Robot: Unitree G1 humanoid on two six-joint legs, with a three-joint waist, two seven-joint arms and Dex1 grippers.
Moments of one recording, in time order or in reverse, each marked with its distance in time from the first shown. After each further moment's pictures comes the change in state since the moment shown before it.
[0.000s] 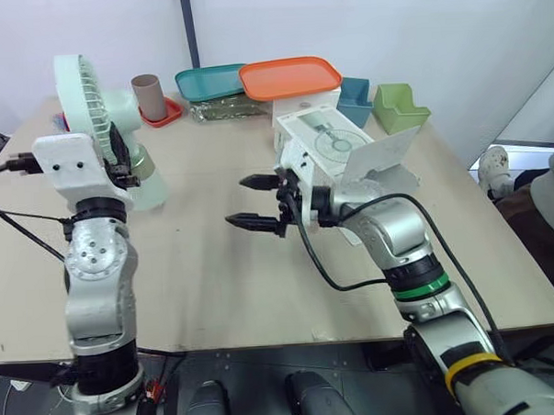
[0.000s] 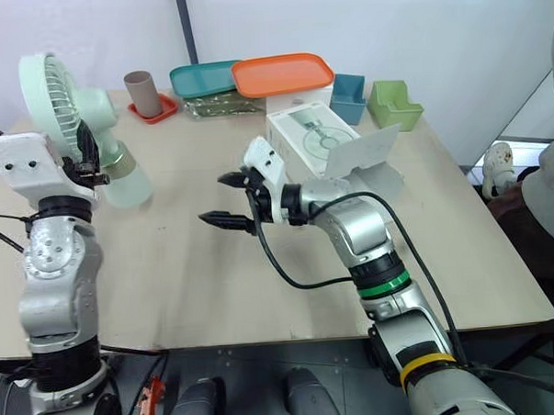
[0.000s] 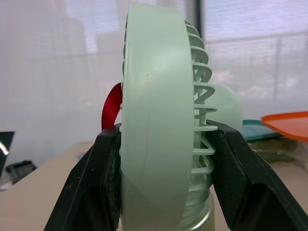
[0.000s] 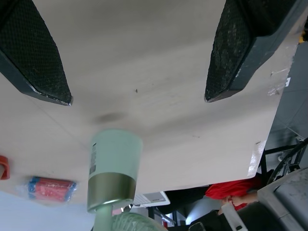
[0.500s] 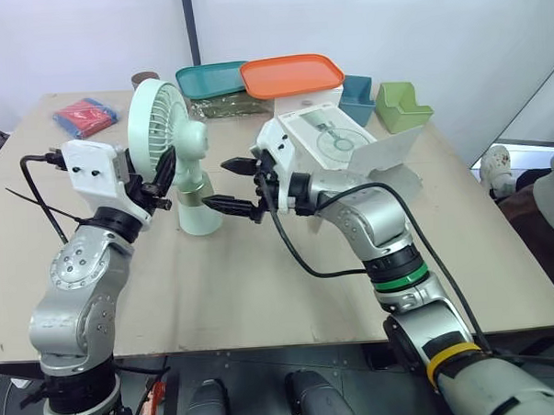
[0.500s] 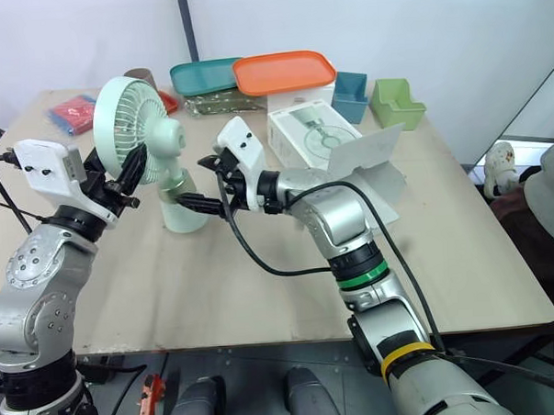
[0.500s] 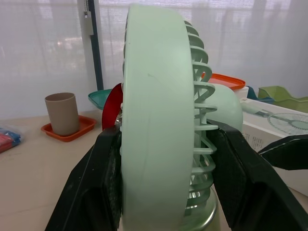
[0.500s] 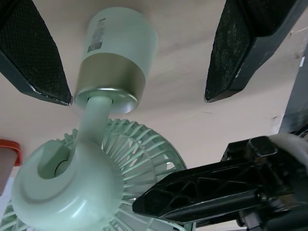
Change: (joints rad) left arm 0.040 0.049 -0.021 -0.100 -0.288 0.212 -0.192; right arm -0.073 0.125 0.007 0.022 -0.025 0.055 -0.145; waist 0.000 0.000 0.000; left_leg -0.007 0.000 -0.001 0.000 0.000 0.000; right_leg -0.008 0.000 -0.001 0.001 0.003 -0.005
